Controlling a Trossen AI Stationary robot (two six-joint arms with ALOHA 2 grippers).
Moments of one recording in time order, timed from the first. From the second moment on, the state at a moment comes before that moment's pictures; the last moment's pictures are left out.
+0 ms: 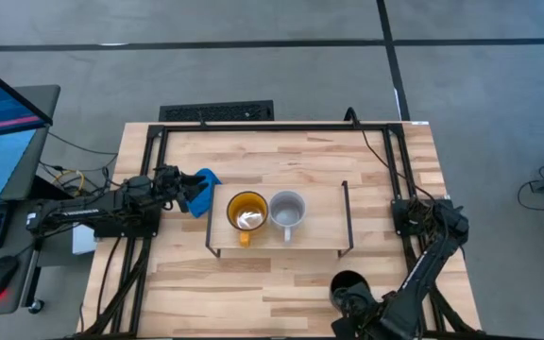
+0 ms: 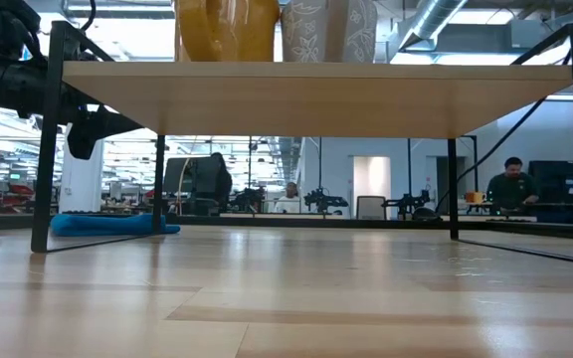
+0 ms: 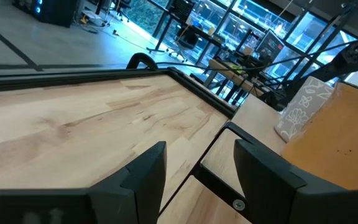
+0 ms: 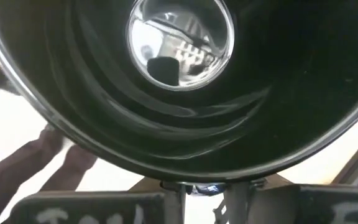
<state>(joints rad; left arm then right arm) 0.17 0.13 0.01 0.06 -0.21 -0.54 0.95 2.01 1.79 -1.34 0.00 2.04</state>
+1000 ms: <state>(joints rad) 0.17 0.13 0.01 0.06 -0.21 -0.54 0.76 2.01 2.15 -1.57 0.16 1.81</state>
